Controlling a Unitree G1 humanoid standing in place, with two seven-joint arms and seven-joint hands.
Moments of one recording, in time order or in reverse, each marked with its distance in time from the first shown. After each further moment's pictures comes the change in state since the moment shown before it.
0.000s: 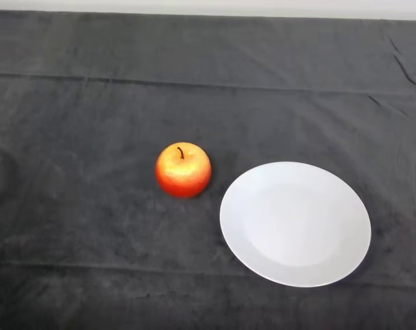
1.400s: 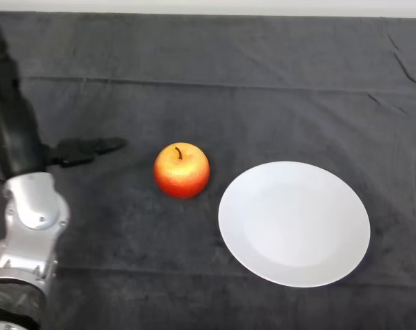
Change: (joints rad) left arm 0.012 -0.243 -0.327 -0.514 0.159 0.144 0.015; right arm 0.000 0.001 0.000 0.000 0.000 0.000 0.000
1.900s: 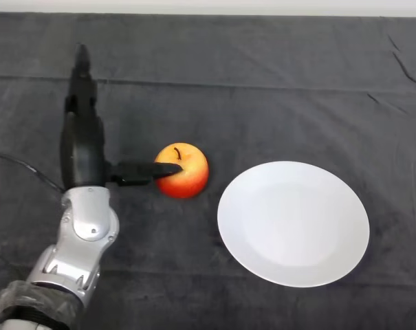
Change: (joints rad) left arm -0.026 -0.066 -0.177 0.061 -0.008 0.014 -0.001; right arm 0.000 0.000 0.000 0.000 0.000 0.000 0.000
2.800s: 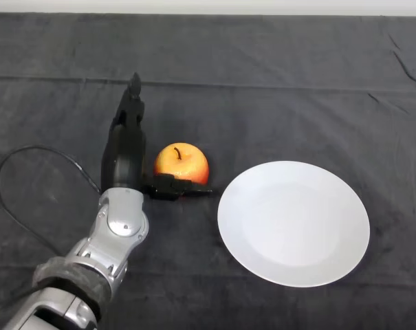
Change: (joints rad) left arm -0.152 -0.063 -0.180 0.312 -0.134 -0.023 -0.035; right arm 0.000 0.000 0.000 0.000 0.000 0.000 0.000
